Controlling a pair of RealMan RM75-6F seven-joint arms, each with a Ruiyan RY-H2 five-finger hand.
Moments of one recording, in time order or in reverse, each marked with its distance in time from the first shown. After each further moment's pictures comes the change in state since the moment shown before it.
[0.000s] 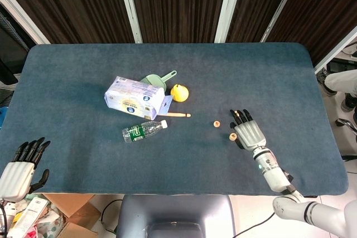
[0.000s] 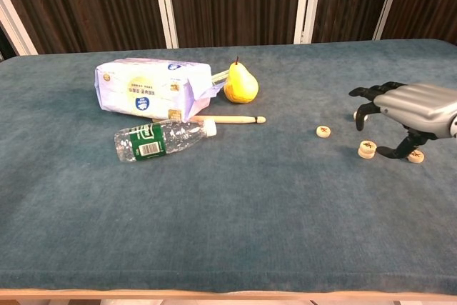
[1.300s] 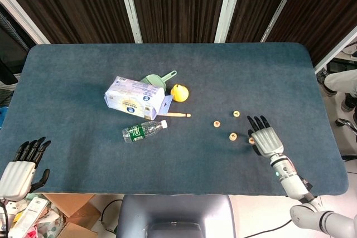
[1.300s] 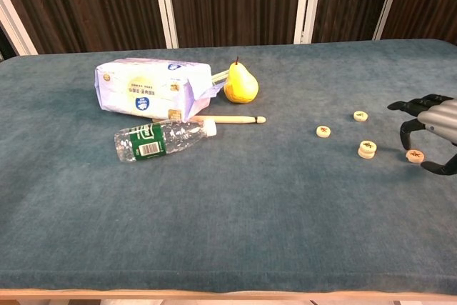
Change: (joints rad) left arm -0.006 -0.006 -0.002 0.005 -0.008 -0.012 0.012; right arm -0.083 0.022 -0.069 0.122 -0.097 0.024 0.090
